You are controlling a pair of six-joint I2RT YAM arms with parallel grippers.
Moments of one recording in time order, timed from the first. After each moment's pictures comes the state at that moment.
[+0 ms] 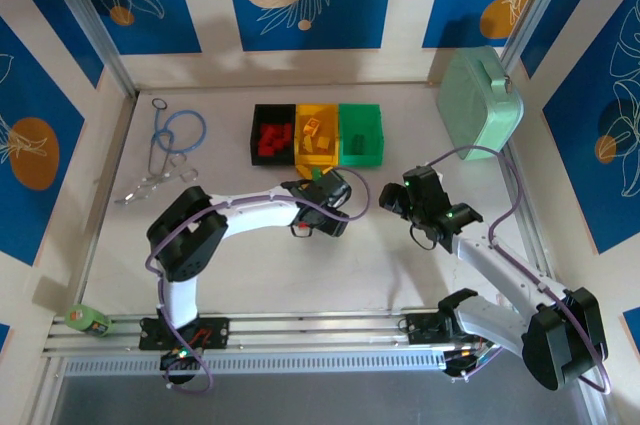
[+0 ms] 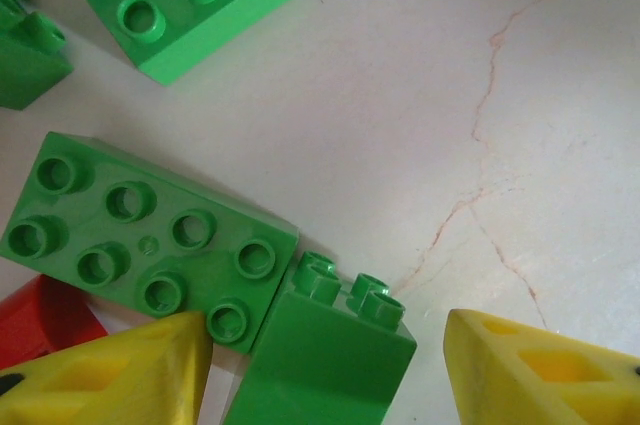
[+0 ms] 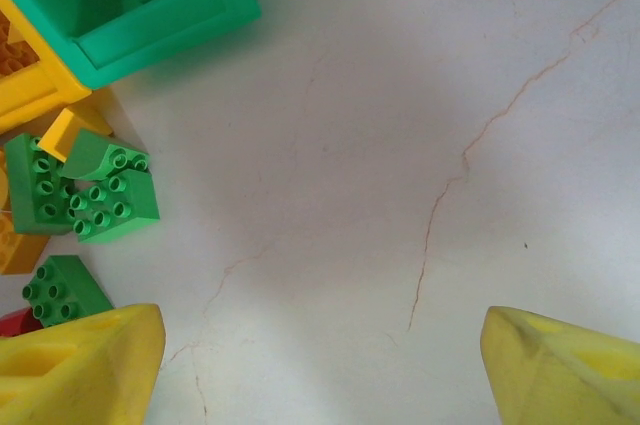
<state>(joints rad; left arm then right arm) -0.93 1.89 1.24 -0.47 -0.09 -0.36 0.43 1.03 0.65 -0.49 0.18 0.74</state>
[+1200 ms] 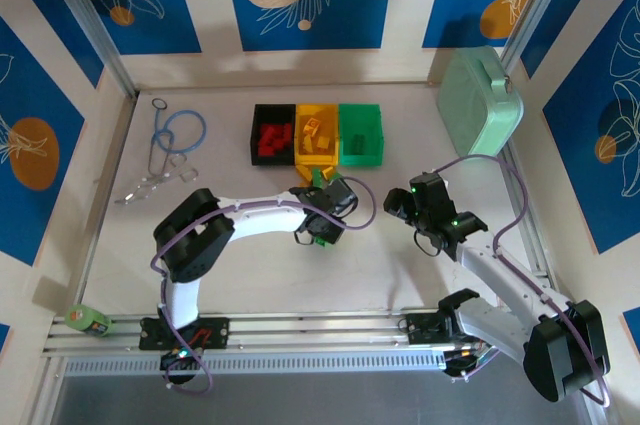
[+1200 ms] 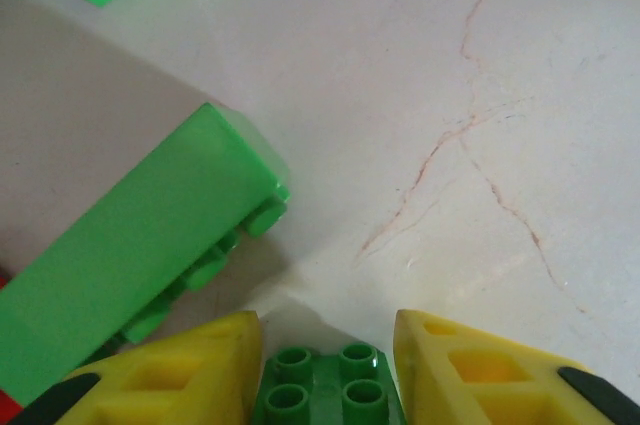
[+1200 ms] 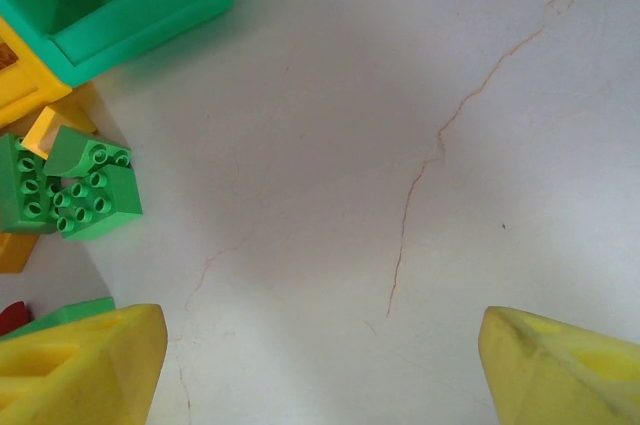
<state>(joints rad) -0.98 1.91 1.25 -0.54 -0.13 -0.37 0.39 0.97 0.58 -0.47 0.15 0.75</state>
